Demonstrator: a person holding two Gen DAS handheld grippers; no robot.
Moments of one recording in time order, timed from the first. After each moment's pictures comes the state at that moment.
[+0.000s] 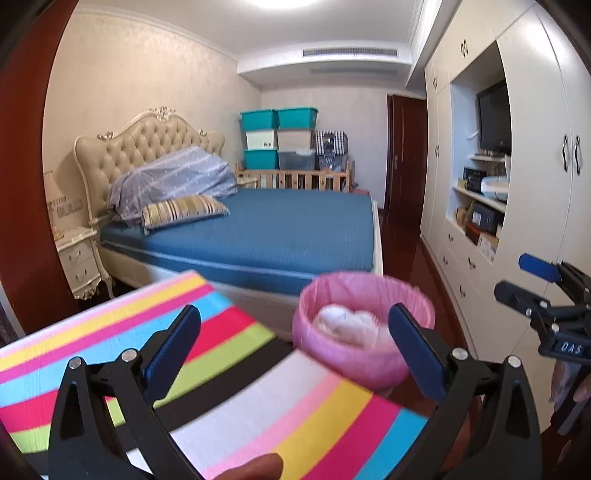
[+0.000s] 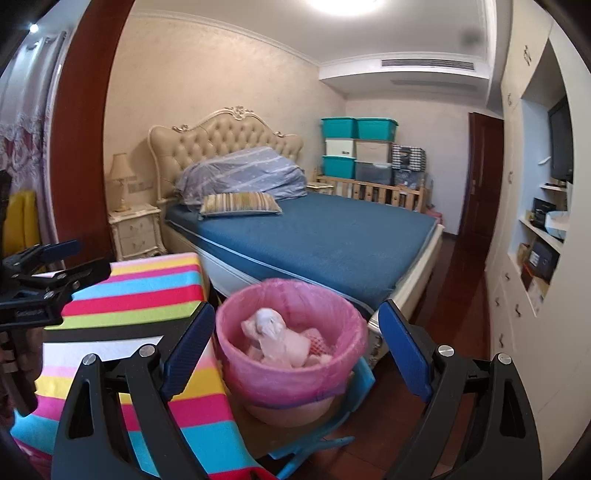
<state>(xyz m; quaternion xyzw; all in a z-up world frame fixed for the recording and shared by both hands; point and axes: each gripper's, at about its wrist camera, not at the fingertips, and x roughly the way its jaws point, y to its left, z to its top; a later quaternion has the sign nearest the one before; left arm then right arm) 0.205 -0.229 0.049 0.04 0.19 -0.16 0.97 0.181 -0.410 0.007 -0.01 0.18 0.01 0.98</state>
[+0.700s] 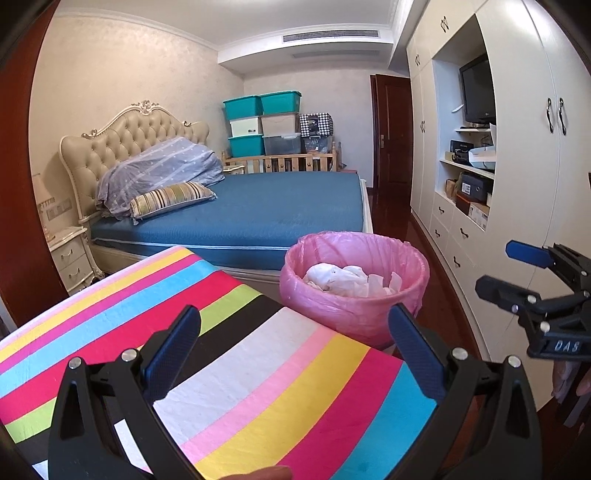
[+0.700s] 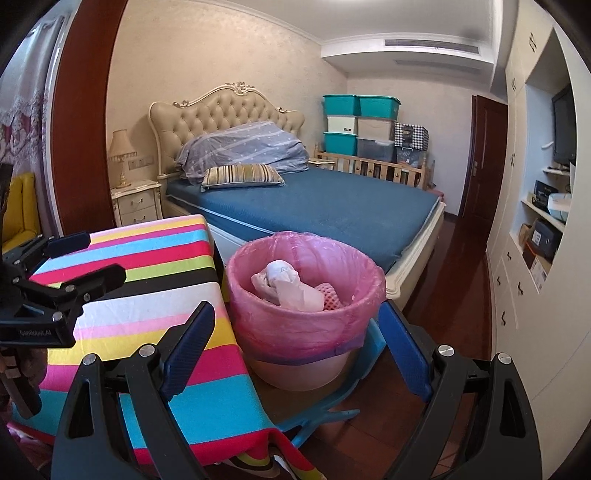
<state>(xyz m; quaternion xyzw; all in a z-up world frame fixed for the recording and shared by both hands) 0.189 -0.238 0.000 0.08 0.21 -0.19 0.96 0.175 -0.389 -0.030 -0.02 0.22 0.01 0.98</state>
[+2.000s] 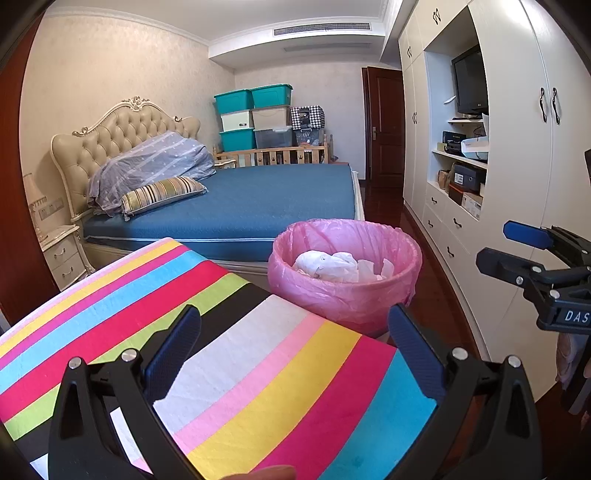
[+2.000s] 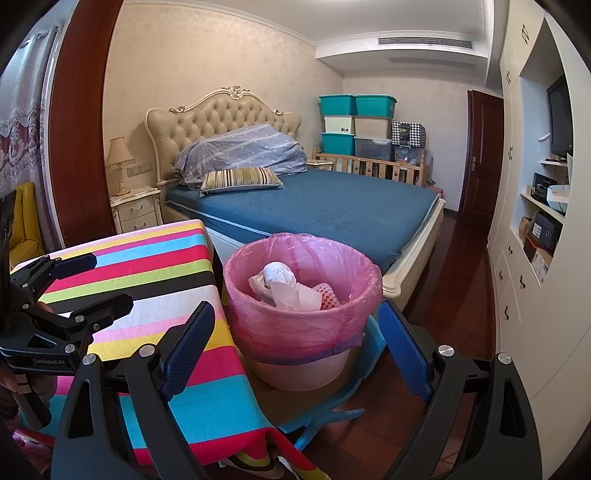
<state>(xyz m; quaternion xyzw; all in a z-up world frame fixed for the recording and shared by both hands) 0.192 -0.242 -0.016 0.08 0.22 -0.20 0.95 0.174 -0.390 -0.031 -0.01 0.21 0.01 0.98</state>
